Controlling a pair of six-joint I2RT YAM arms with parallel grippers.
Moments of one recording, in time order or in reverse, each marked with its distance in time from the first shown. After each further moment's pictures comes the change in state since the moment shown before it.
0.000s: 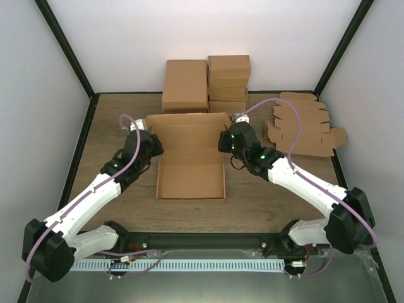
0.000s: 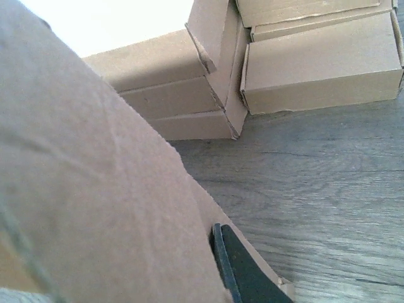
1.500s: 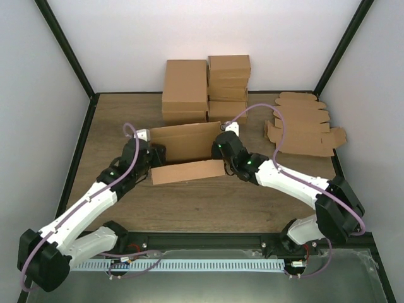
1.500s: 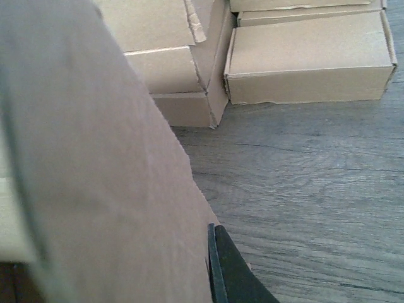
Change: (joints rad) left arm -0.003 -0.085 -0.095 -0.058 0.098 0.087; right arm 0.103 0.122 -0.040 0.093 0.197 -0.055
